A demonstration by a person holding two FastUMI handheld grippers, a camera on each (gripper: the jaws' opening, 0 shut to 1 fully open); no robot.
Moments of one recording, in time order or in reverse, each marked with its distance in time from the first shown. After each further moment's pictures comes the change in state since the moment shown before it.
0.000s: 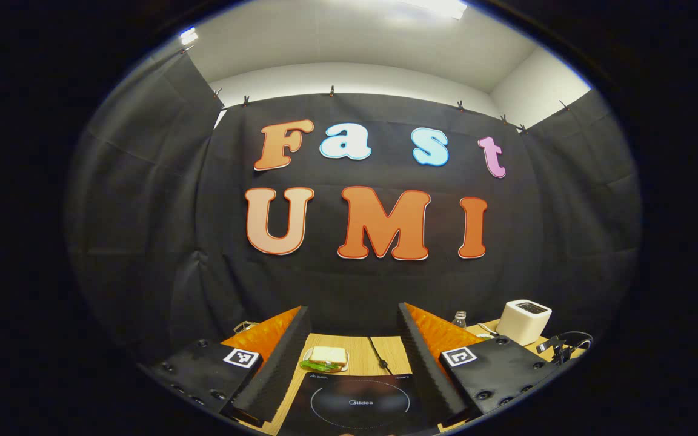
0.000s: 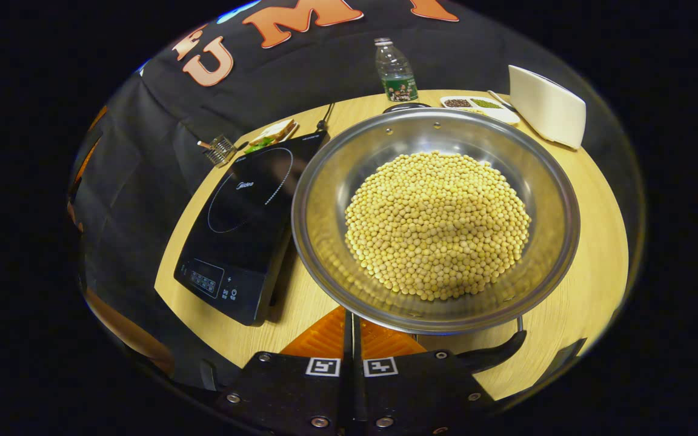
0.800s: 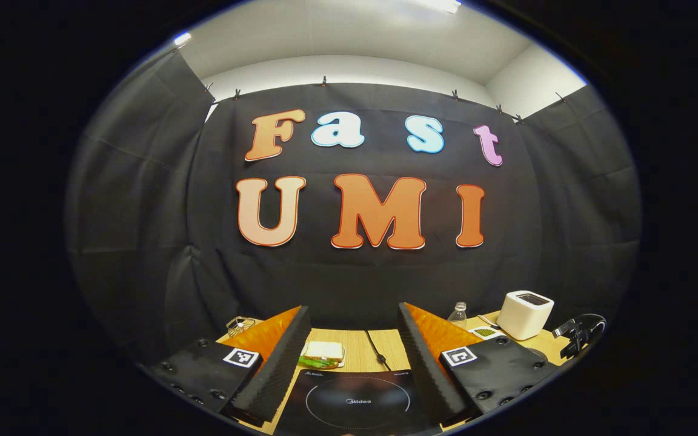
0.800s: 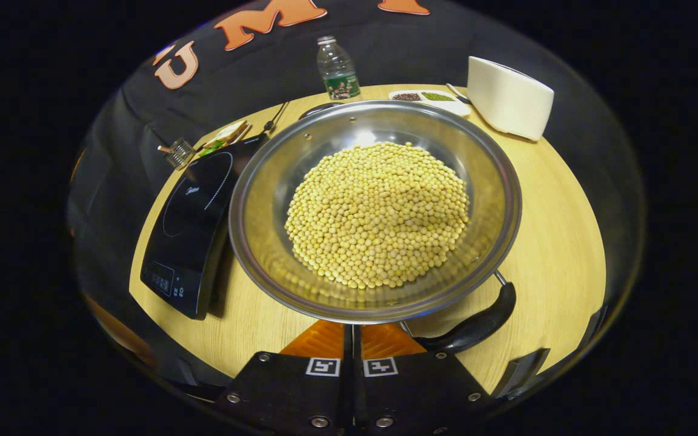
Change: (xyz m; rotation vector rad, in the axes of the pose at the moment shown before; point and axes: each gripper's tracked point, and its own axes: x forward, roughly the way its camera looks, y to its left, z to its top) left arm 0.019 -0.013 -0.013 0.021 0.029 -0.028; right arm -0.017 -0.084 0.005 0.035 0.041 -0.159
